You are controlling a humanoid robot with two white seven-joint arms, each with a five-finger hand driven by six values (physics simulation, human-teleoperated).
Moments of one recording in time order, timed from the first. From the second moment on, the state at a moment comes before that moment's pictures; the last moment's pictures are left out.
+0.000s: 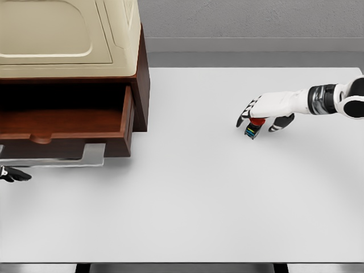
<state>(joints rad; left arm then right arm) -0.90 1.69 -1.32 -1.75 0.47 -0.67 -0.67 -0.99 -0.73 1.05 -1.19 0.34 -0.61 0.61</state>
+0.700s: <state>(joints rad) -0.95 1.71 -1.52 -1.74 0.47 -0.61 -0.61 -0.99 -0.72 1.05 -1.17 0.35 -0.61 0.61</state>
